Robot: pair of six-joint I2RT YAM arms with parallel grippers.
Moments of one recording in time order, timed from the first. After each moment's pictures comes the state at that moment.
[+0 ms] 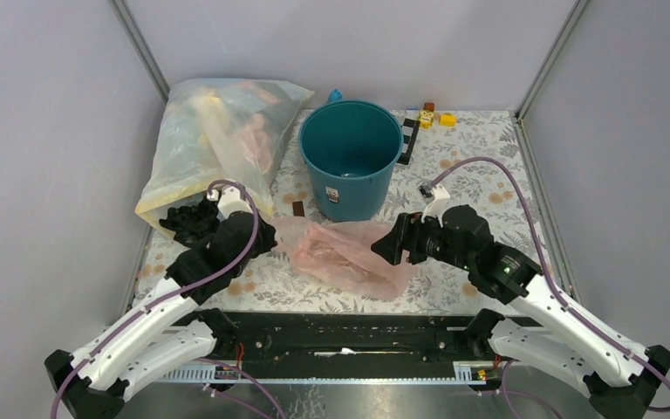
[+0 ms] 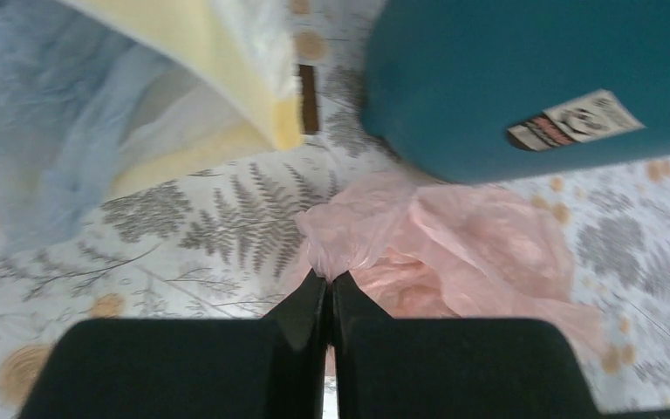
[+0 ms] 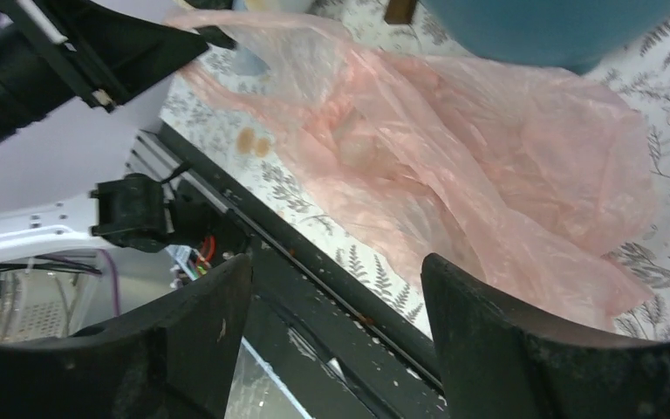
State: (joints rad) left arm -0.72 0.72 0.72 -0.56 -0.41 -0.79; right arm 0.79 0.75 0.80 -0.45 -0.12 0.65
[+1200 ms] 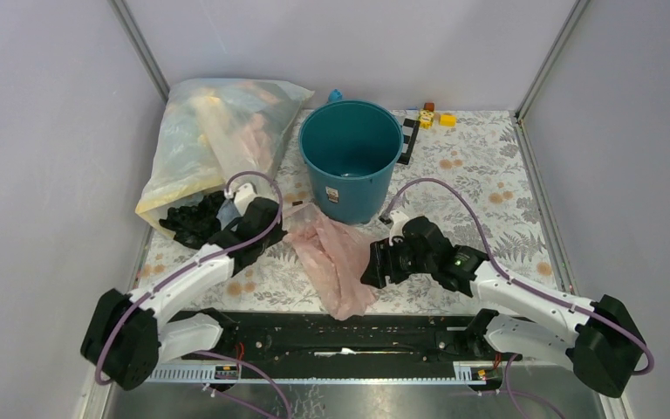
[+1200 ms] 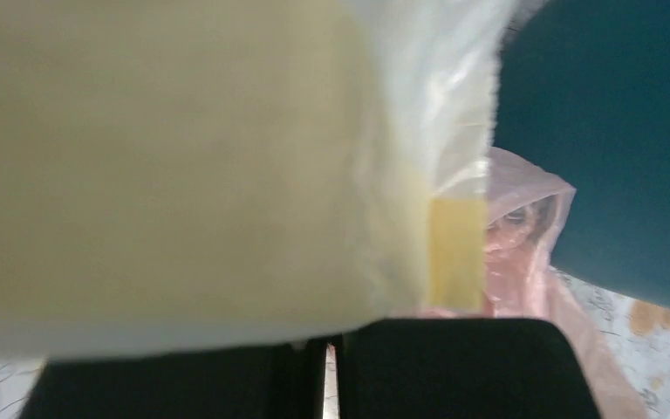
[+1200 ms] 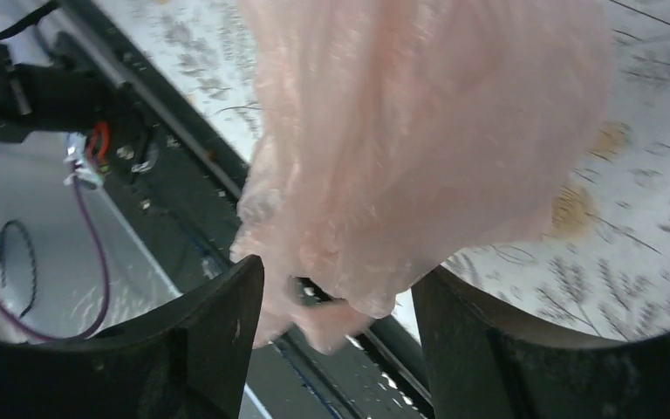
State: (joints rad) left arm -0.54 1.08 0.59 -0.29 -0.41 -0.89; right arm 0.81 1.03 0.57 -0.28 -0.26 0.52
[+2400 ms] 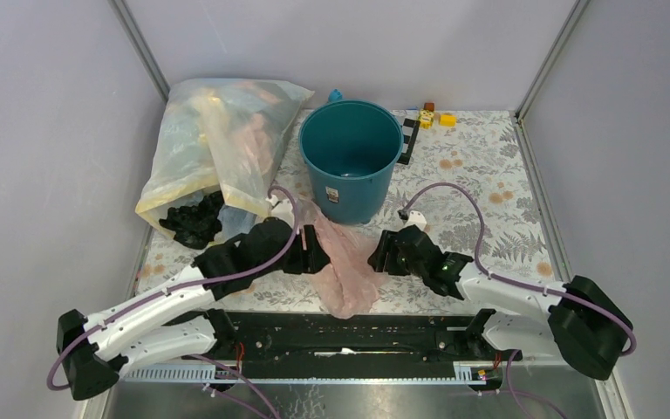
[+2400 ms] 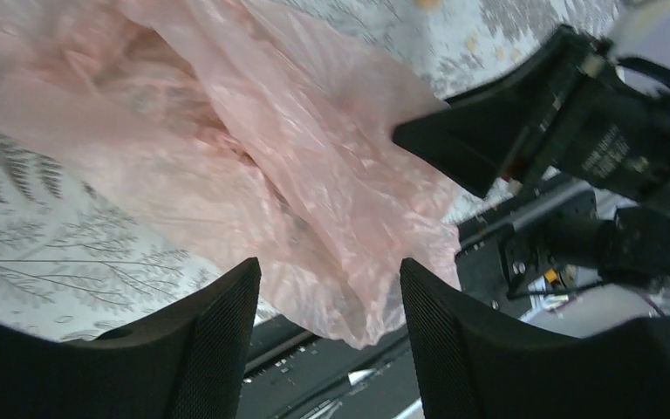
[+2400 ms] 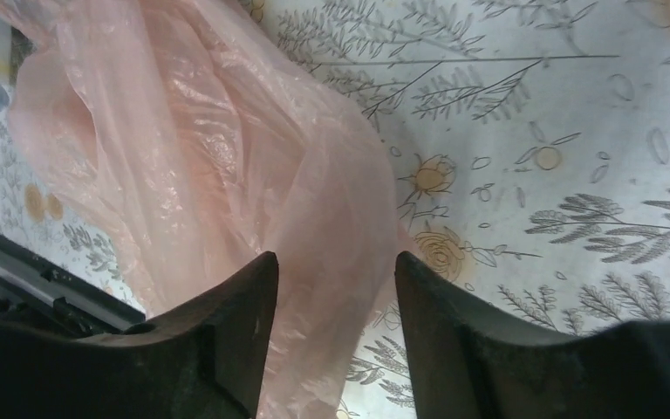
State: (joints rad) left arm -0.89 0.88 0.75 -0.52 -0.10 -0.77; right arm 0.85 1.13 0.46 -0.06 0.16 0.84
